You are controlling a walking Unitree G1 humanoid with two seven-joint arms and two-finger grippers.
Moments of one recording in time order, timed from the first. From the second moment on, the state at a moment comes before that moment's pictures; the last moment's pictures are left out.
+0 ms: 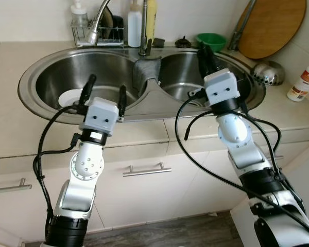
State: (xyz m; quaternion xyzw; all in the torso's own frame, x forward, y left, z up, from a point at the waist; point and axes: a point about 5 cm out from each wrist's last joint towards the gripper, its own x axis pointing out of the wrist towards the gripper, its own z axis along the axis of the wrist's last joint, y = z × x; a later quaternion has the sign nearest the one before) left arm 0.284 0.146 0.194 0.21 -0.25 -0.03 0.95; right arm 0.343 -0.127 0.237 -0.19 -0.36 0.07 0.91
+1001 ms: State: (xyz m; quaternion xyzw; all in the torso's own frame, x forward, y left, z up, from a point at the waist) left arm 0.283 0.139 0.194 0.20 -0.25 -0.04 0.95; right arm 0.359 -0.126 0.243 -0.16 -0.38 0.06 0.91
